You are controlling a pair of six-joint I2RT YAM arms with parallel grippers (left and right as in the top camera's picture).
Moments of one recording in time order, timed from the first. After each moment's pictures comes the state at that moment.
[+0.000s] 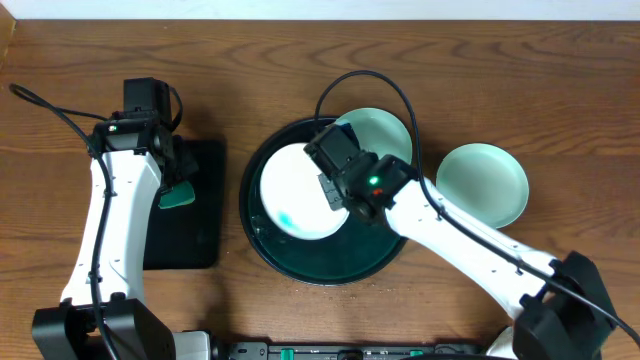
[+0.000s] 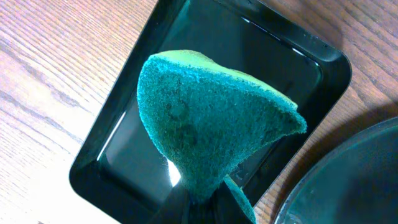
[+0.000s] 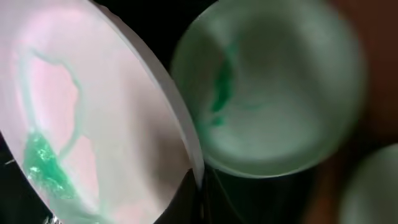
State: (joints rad) left arm 0.10 1.52 1.27 -1.07 -0.23 -0.43; right arm 0.82 1.70 1.33 -0.74 0.30 0.35
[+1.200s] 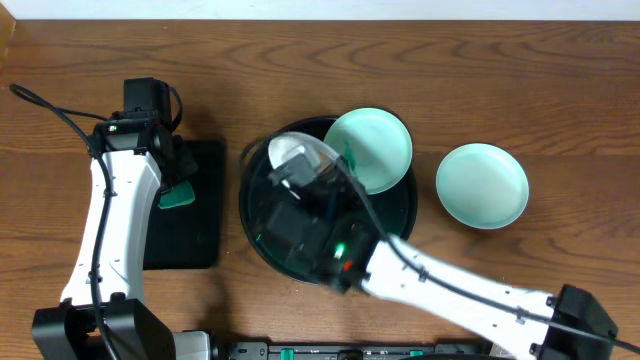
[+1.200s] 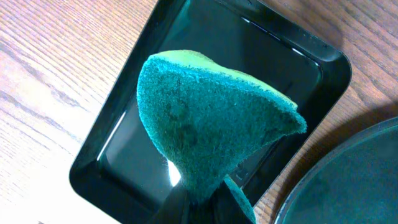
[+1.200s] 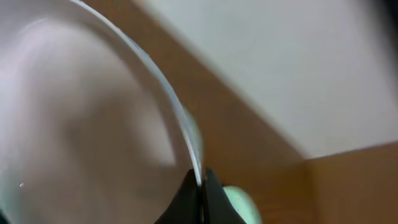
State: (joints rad) left arm 0.10 1.52 1.27 -1.07 -0.23 -0.43; right arm 1.11 1.64 1.33 -0.69 1.01 0.17
